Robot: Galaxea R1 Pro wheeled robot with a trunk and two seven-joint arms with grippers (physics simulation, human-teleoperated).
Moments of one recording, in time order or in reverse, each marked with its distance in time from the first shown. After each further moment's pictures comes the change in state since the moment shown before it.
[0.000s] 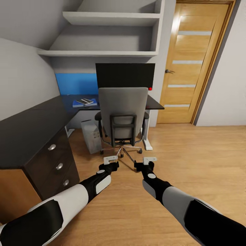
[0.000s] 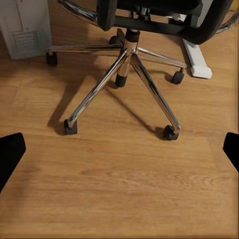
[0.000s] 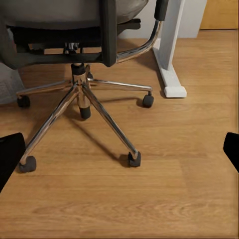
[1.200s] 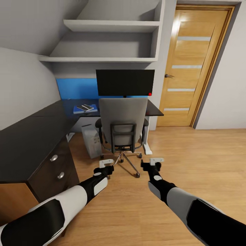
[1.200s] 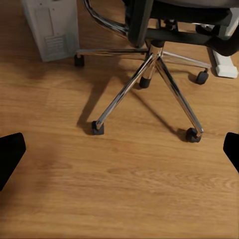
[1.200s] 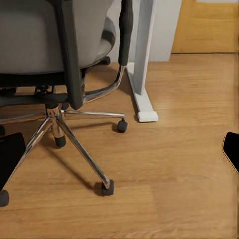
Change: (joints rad) left arm 0.000 -0.006 -0.004 0.113 0.007 0.007 -0.002; right arm 0.001 -0.031 -0.001 0.066 -0.002 -0.104 -0.008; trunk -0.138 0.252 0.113
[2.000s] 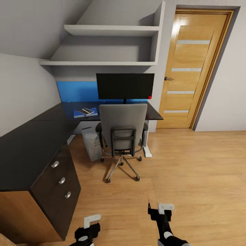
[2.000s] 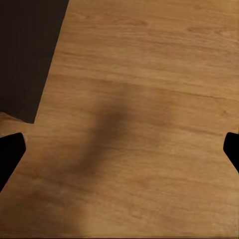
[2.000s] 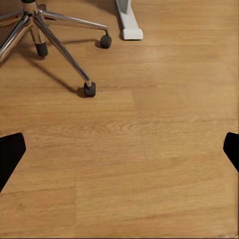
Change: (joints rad) left arm 0.419 0.016 0.000 0.153 0.002 -0.153 -0.004; right arm 0.380 -0.008 0.008 0.073 -0.005 -0.209 0.005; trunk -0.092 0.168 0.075
